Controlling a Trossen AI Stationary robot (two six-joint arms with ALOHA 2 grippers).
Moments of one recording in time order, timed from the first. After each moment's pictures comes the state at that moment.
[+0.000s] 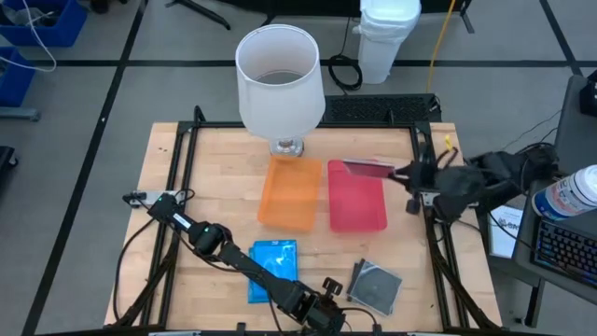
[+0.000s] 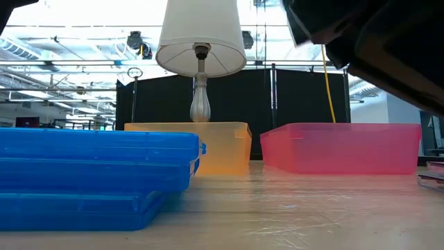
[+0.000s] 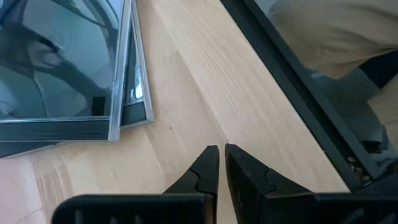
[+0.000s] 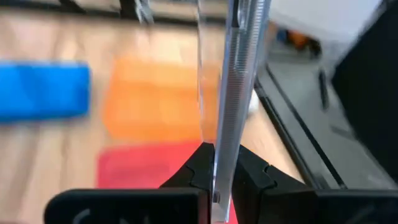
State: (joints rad) left arm -0.56 2.62 2.36 -0.70 -0.19 0.03; right arm 0.31 0.79 1.08 -0.97 0.60 0.14
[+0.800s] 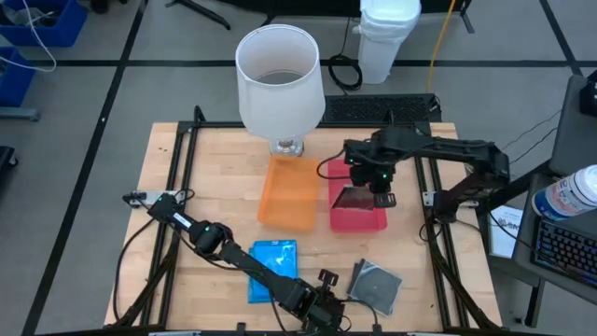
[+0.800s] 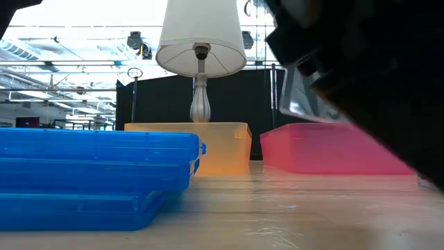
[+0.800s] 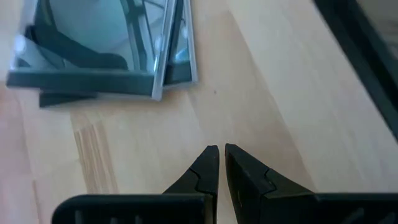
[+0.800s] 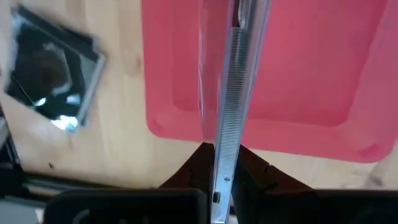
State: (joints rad) left arm -0.55 2.62 2.36 -0.79 -0.29 -0.05; right arm -0.22 1.53 1.43 -1.54 -0.16 -0.28
